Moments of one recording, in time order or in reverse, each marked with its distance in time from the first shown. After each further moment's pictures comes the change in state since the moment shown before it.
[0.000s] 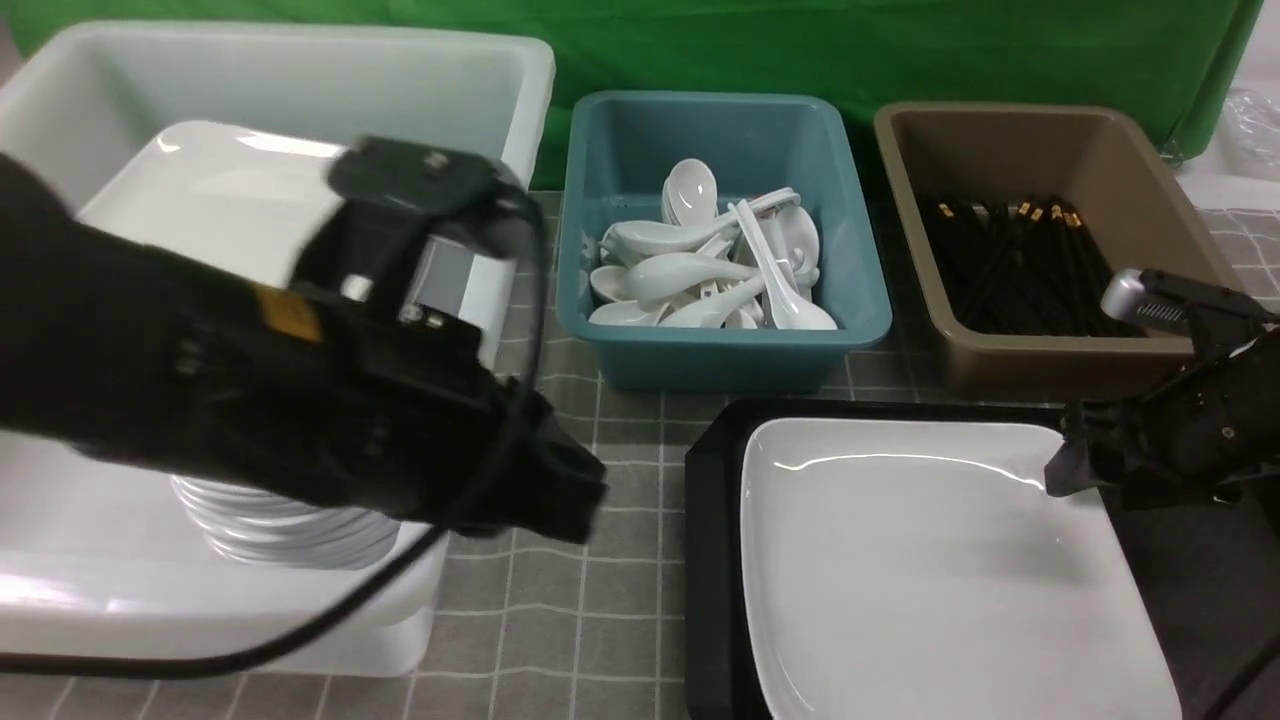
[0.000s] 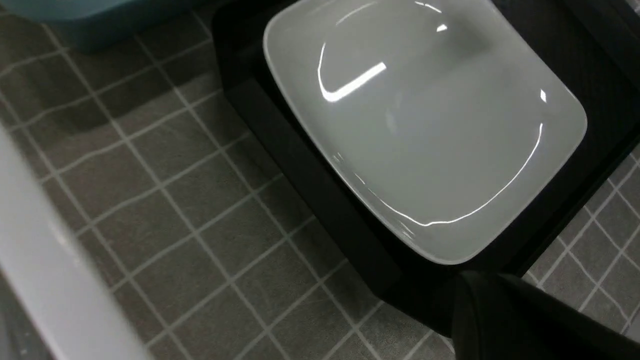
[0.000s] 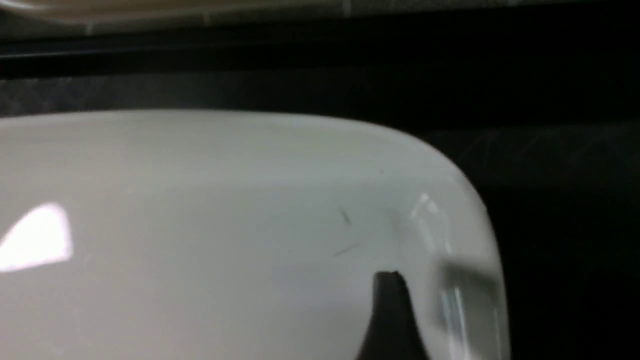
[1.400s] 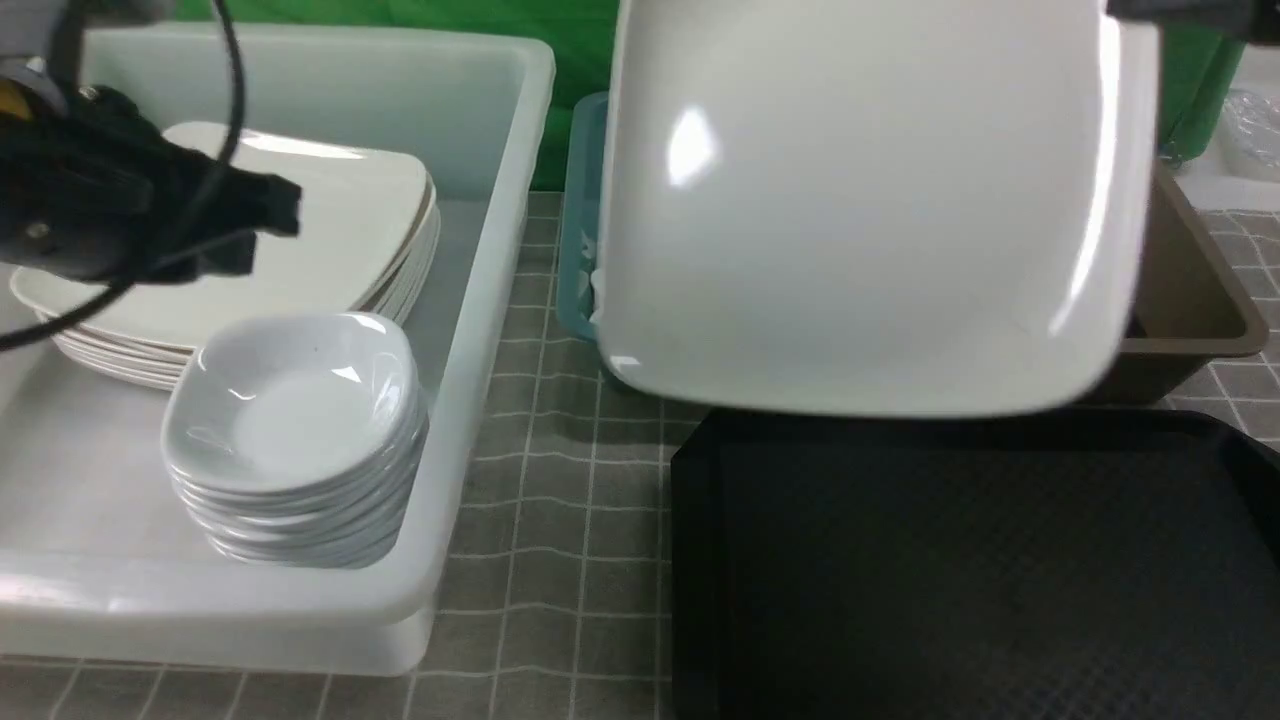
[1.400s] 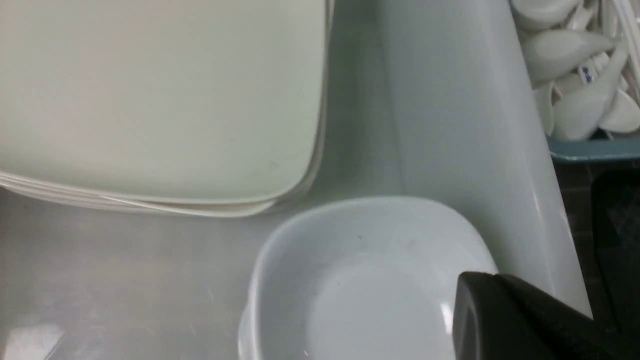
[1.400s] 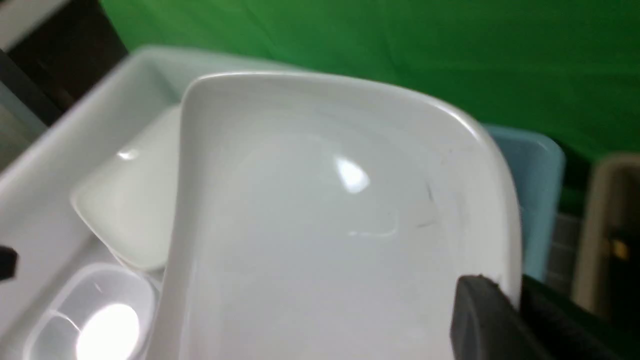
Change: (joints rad) right arm 0.249 -0.440 -0.435 0.223 0.100 -0.095; left arm 0.475 -0.015 -0.175 0.342 0.075 -0.297
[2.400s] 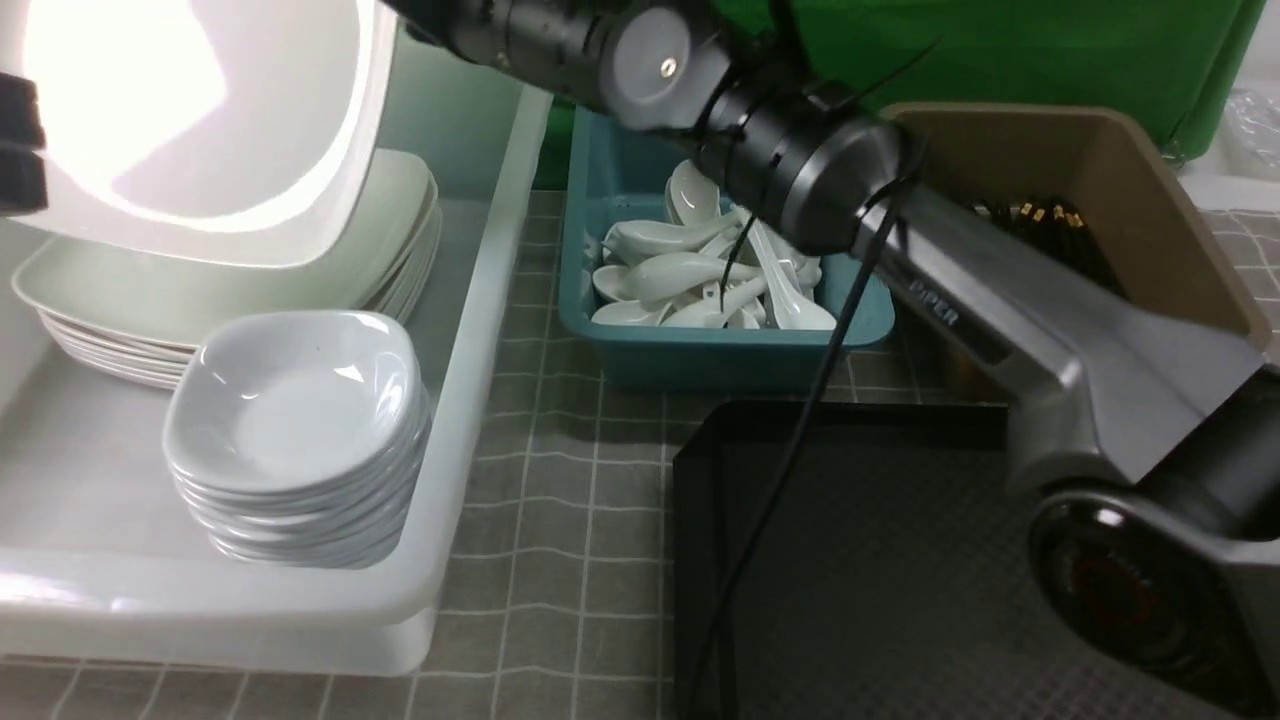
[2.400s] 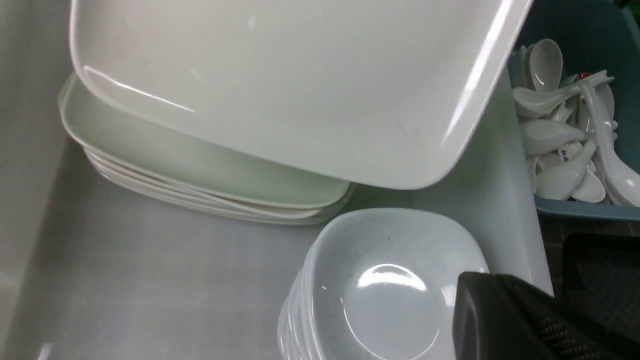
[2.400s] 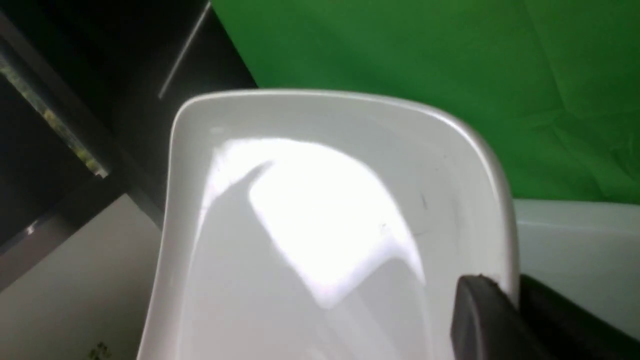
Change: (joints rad) right arm 0.507 1.061 -0.955 0.007 -0.575 0.276; left arm 0.204 -0.213 -0.010 -0.130 0.120 0.095
